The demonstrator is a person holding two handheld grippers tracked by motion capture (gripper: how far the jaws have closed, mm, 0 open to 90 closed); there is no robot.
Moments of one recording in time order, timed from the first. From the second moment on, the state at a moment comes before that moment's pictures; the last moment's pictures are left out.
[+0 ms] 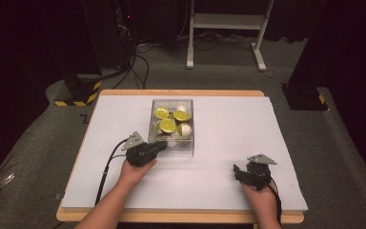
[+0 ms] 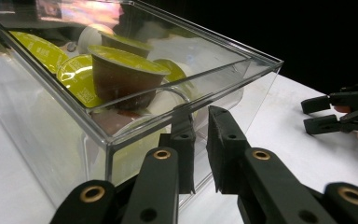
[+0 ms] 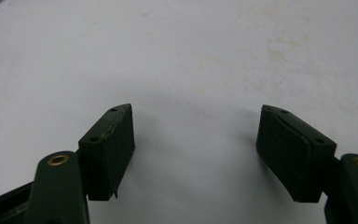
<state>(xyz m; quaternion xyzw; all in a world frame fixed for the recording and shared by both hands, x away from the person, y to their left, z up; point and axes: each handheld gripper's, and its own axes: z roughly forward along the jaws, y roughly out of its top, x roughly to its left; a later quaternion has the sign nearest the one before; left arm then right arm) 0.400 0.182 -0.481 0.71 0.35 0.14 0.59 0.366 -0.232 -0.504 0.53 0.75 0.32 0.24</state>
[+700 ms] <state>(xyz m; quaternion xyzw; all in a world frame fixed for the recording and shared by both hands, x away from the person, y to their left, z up) 0.398 0.196 -0.480 0.70 0.35 0.13 0.60 0.365 -0.232 -0.504 0.53 0.75 0.32 0.24</state>
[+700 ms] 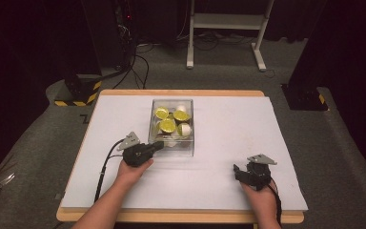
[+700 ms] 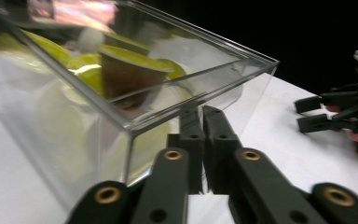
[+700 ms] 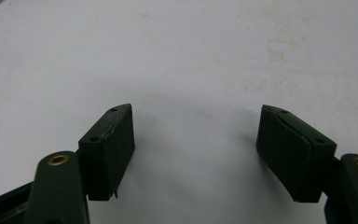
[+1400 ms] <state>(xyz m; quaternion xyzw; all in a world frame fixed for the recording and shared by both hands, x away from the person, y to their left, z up) 0.395 0.179 -0.483 0.72 0.35 0.14 0.58 0.365 -0.231 -0.504 0.53 0.75 0.32 0.24</state>
